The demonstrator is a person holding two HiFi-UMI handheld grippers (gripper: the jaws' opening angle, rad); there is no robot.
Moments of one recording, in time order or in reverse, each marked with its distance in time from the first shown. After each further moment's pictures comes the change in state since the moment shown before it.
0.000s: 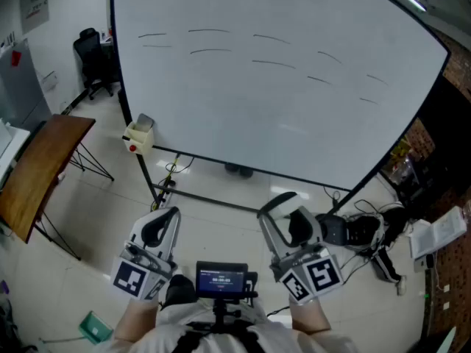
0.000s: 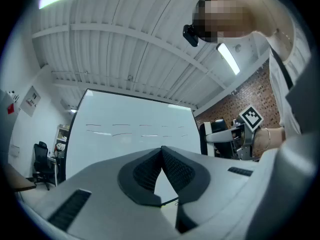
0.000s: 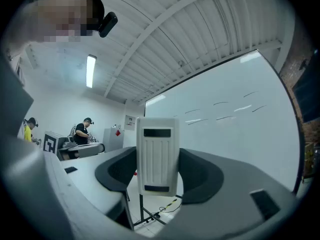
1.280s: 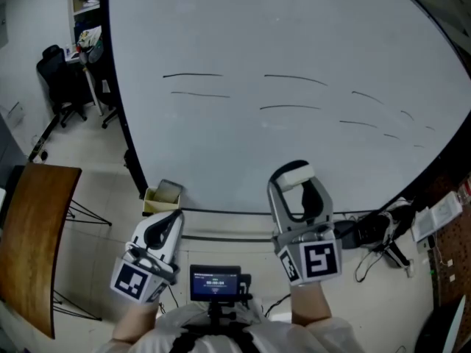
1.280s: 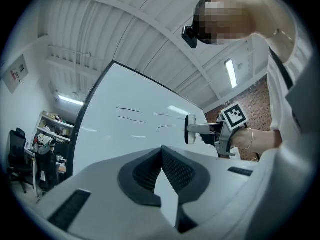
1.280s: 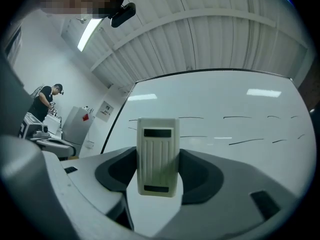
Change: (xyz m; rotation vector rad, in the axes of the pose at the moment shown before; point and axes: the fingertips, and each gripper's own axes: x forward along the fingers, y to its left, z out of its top) left arm 0.081 0.247 -0.034 -0.041 -0.076 -0.203; right arm 0.267 0.001 0.047 -0.292 -0.086 -0.342
